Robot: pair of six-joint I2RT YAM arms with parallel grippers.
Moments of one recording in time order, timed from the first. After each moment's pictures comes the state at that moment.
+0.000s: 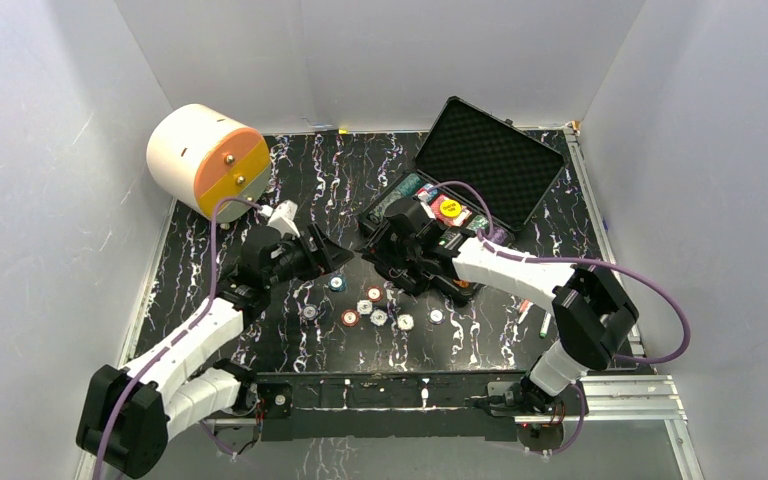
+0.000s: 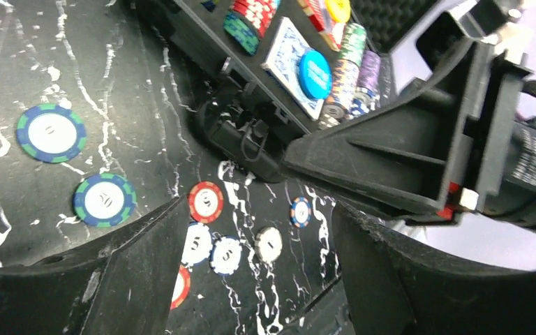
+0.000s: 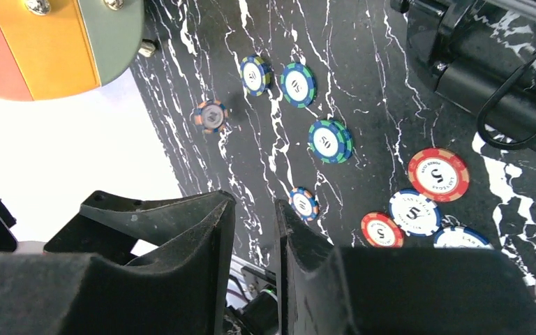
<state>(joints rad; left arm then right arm) -0.41 1.00 0.52 0.07 0.34 -0.77 0.89 1.58 1.10 -0.21 0.04 1.38</state>
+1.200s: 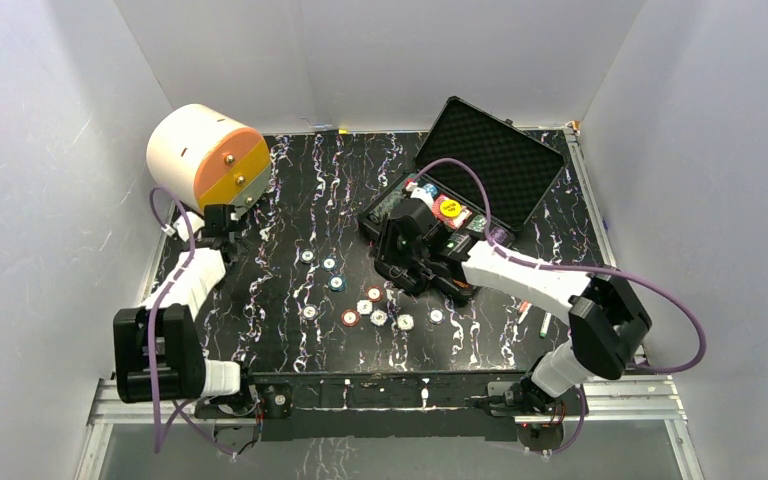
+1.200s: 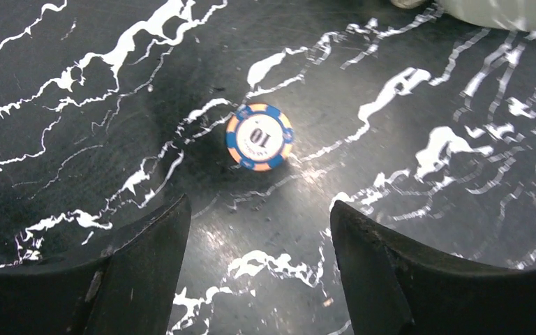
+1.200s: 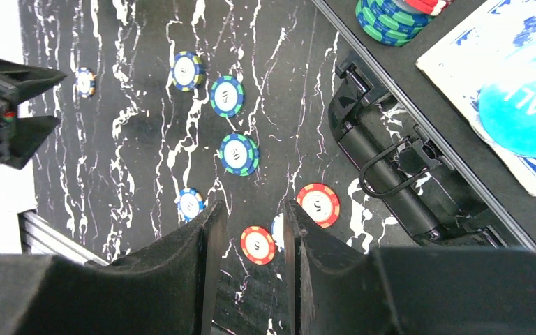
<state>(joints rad) 0.04 1.32 0.77 -0.48 -0.45 -0.84 0.89 1.53 1.09 -0.28 0.12 0.87</state>
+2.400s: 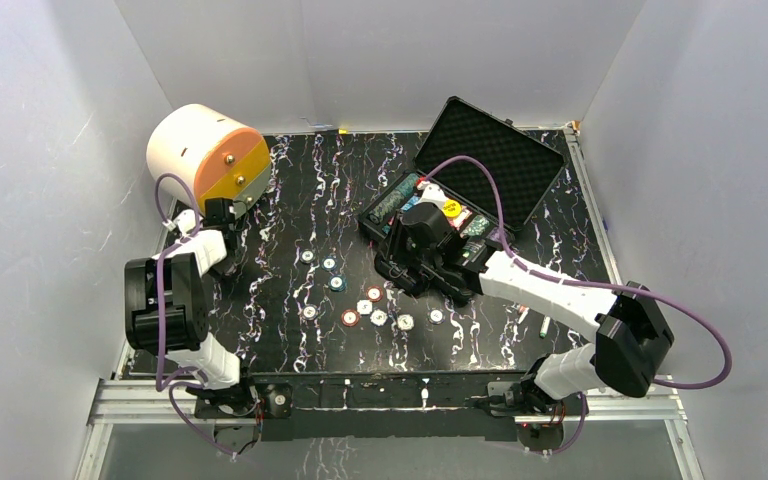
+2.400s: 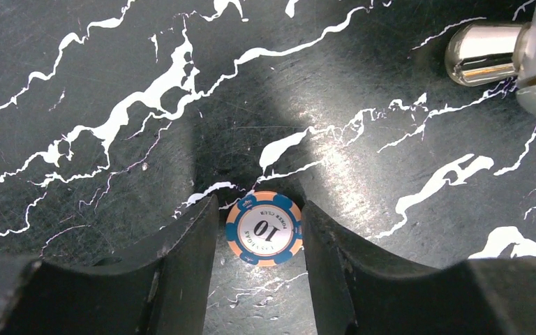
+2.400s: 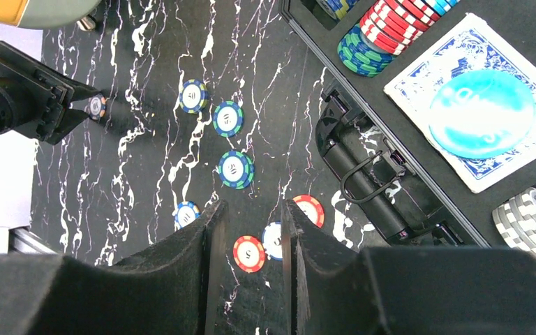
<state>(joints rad) 0.11 1.61 0.84 -0.35 -0.49 -0.79 0.91 1.38 1.02 -0.24 0.23 0.80</state>
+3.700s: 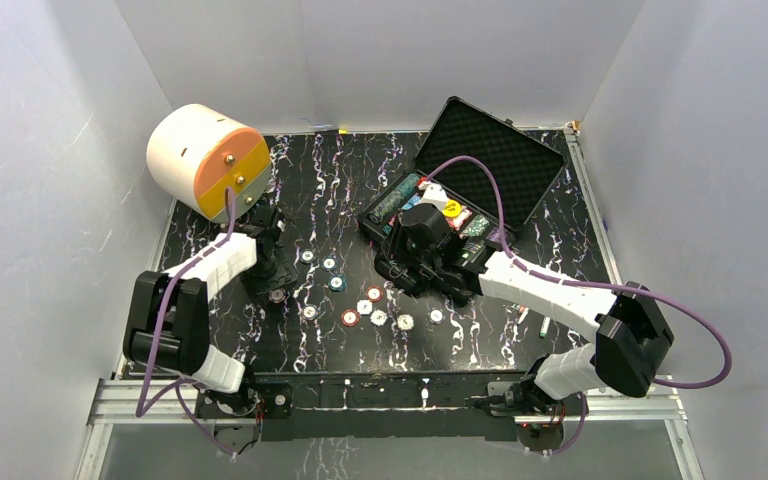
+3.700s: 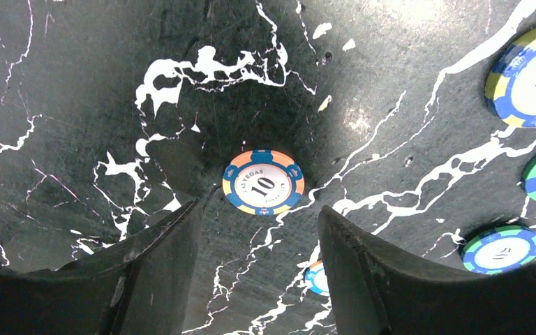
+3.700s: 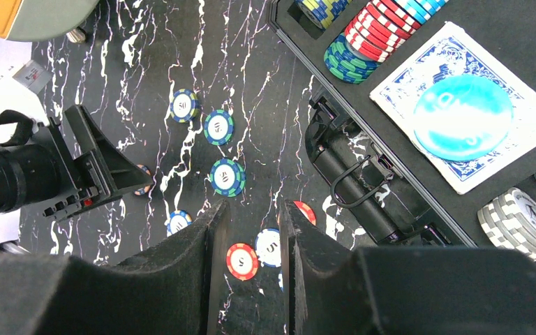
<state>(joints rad) -0.21 1.49 0.86 -0.79 -0.18 -0.71 0.92 1.38 1.02 -0.25 0.28 0.80</state>
